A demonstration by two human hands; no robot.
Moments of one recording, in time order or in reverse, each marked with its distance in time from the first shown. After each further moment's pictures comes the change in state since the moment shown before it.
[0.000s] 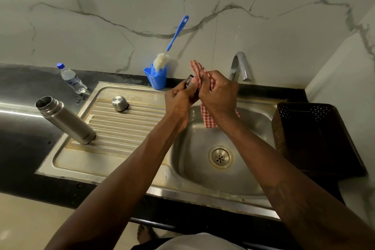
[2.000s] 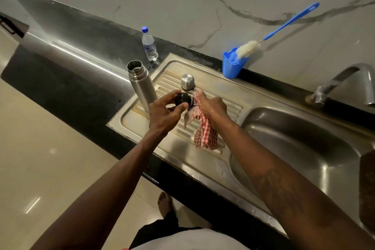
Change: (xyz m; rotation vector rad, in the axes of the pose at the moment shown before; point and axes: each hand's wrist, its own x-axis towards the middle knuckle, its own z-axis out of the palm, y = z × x) left_hand -0.028 0.013 -0.285 0.840 0.376 0.286; right_hand -0.076 -0.112 0.201 0.093 -0.898 0.858
